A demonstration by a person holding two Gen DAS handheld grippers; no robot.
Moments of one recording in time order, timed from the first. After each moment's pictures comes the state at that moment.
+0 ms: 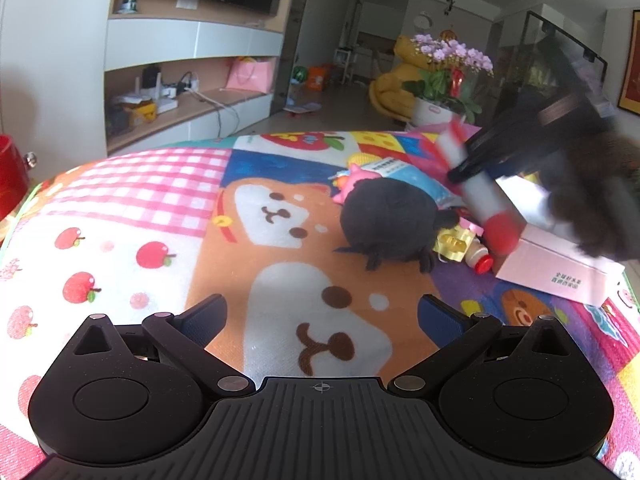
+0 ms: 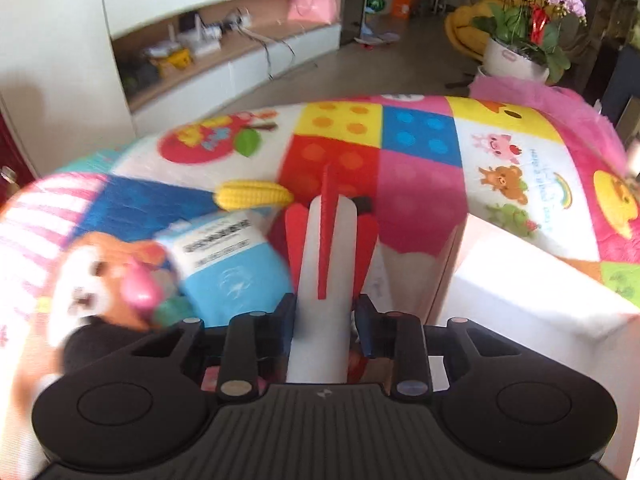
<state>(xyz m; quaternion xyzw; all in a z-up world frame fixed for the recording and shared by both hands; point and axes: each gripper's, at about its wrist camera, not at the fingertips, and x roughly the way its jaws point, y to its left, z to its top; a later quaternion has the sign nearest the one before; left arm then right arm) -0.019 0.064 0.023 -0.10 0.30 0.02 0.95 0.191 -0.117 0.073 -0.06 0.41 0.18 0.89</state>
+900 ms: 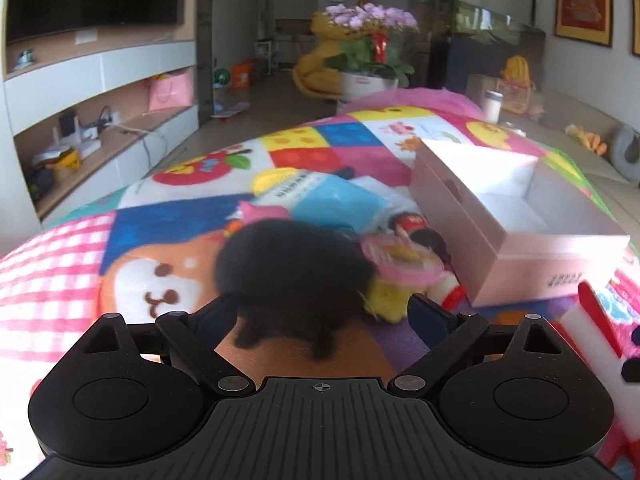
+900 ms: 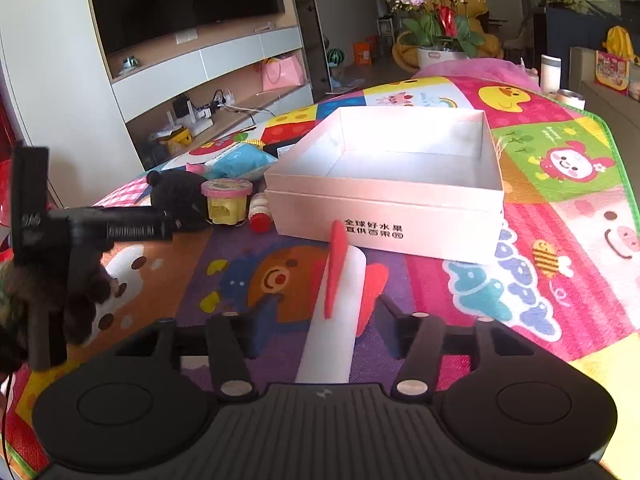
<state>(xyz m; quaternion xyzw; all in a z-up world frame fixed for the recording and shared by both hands) 0.088 0.010 0.024 0.00 0.31 -0.08 0.95 -0.019 -0.260 0.037 0.05 0.35 0.14 0.93</state>
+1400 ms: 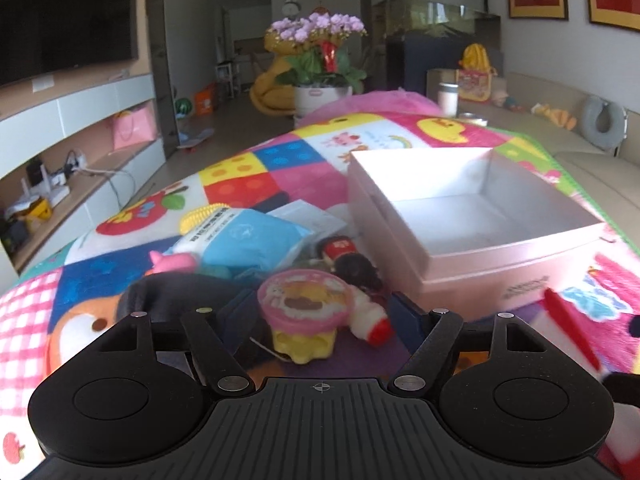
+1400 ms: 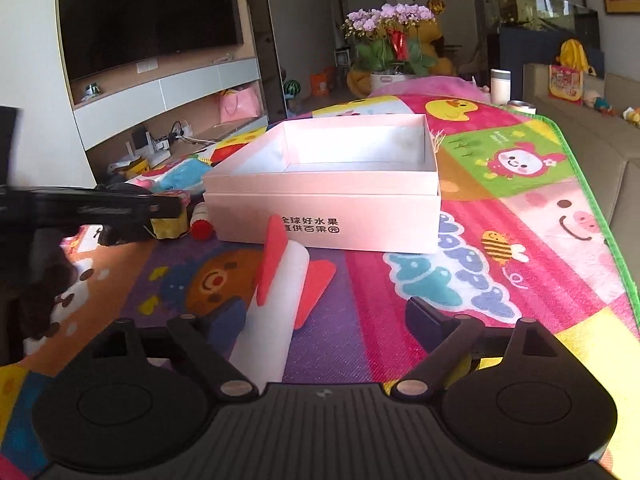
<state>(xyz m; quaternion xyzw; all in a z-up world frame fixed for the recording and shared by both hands) 0.106 -0.054 0.021 0.07 0.28 -0.12 0.95 -0.032 -0.276 0.007 0.05 0.30 0.08 0.95</state>
